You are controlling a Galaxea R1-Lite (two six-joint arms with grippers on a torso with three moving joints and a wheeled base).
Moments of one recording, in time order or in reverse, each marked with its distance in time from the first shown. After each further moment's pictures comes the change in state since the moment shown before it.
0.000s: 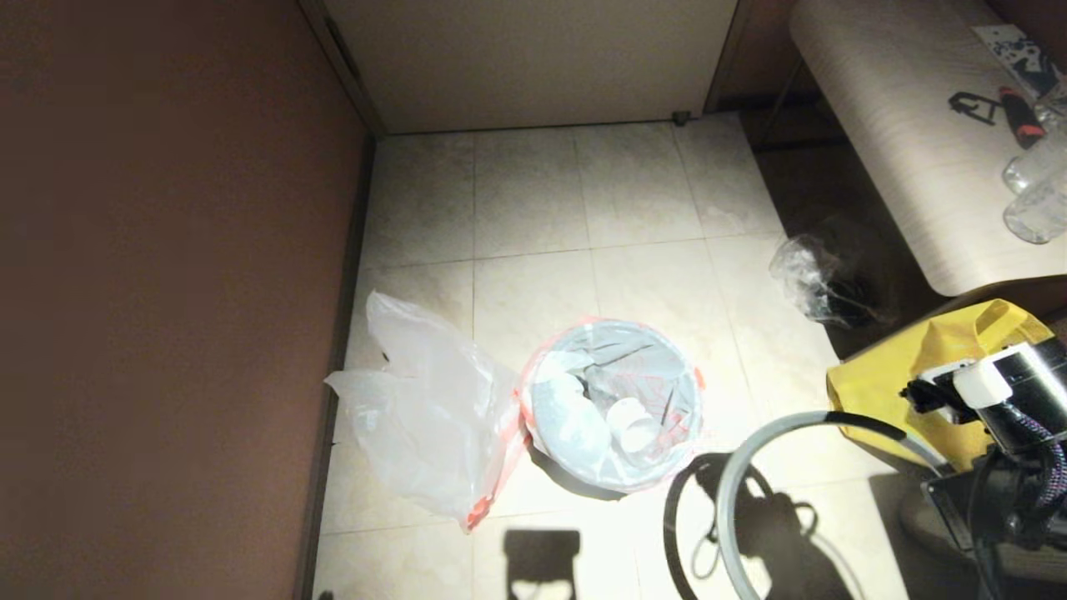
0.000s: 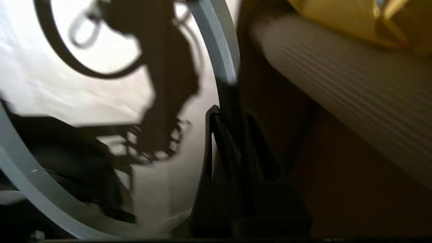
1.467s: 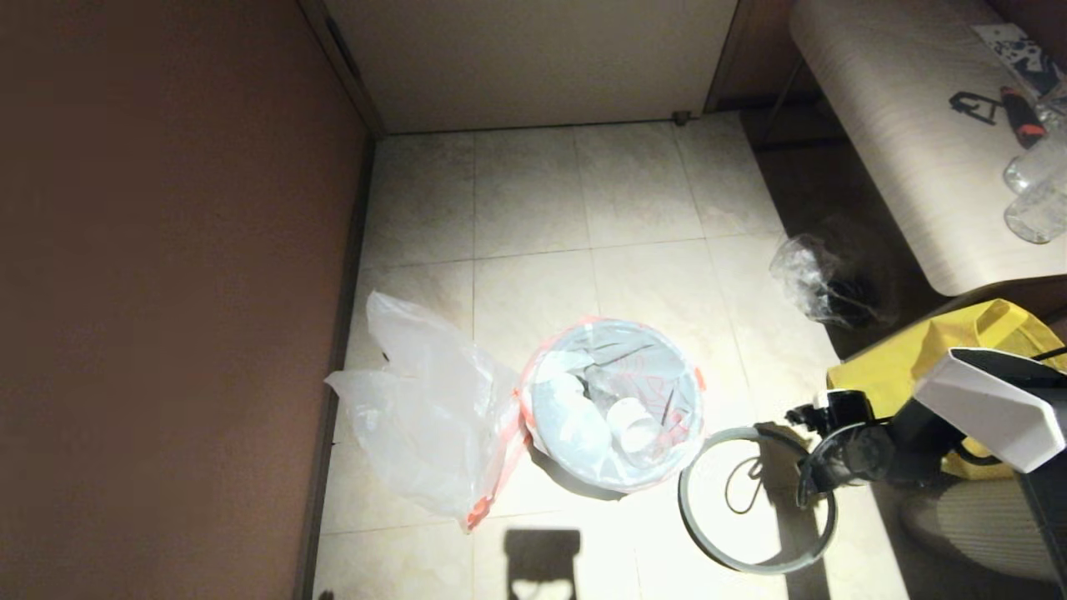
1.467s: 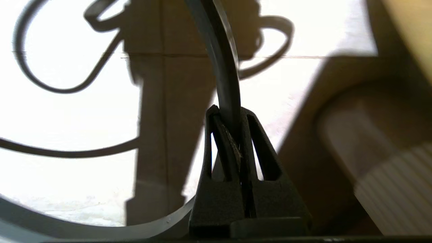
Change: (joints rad) left arm 0.000 0.000 0.000 0.000 0.000 0.000; right arm -0.413 1.227 -0.597 -0.664 0.333 -0.349
